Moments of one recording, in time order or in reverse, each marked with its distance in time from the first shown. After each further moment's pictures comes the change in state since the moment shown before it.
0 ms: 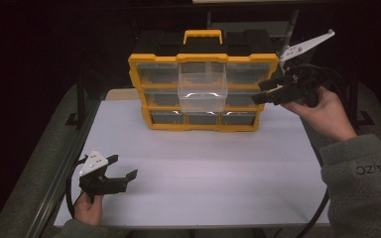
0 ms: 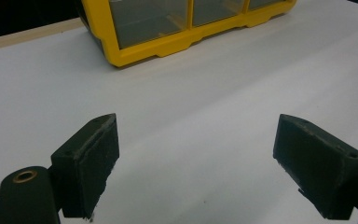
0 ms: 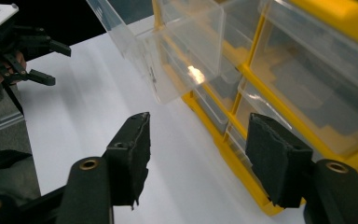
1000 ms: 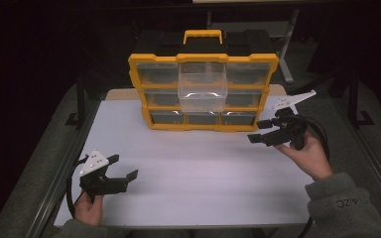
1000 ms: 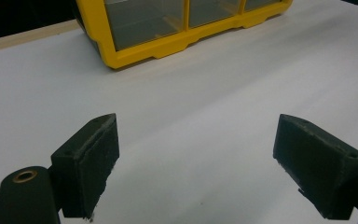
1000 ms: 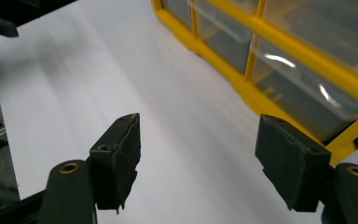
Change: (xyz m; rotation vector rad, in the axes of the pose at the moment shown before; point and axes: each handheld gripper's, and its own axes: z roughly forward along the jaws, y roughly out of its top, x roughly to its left) left arm -0.001 0.001 0.000 0.013 -0.015 0.010; right arm 0.000 -0.107 0.066 0.020 0.013 0.108
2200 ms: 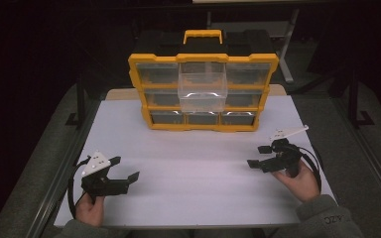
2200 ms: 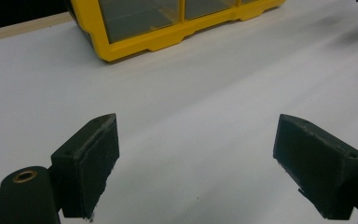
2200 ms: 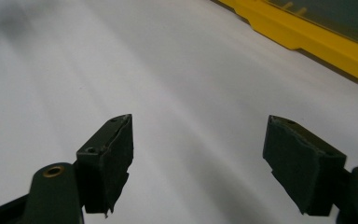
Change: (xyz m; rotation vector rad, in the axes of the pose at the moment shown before) left arm -0.001 -0.004 0.003 0.014 -0.014 0.000; right arm 0.002 -0.080 0.041 0.017 -0.027 0.094
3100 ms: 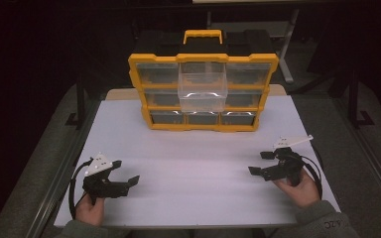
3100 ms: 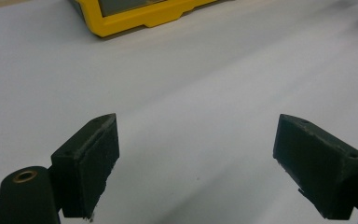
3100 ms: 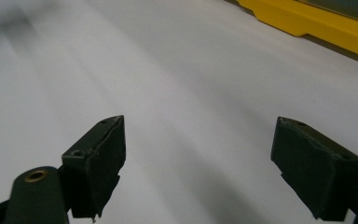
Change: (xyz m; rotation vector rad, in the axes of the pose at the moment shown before) left arm 0.004 -0.009 0.006 0.060 -0.020 -0.019; right arm 0.006 -0.022 -0.001 -0.047 0.003 0.015
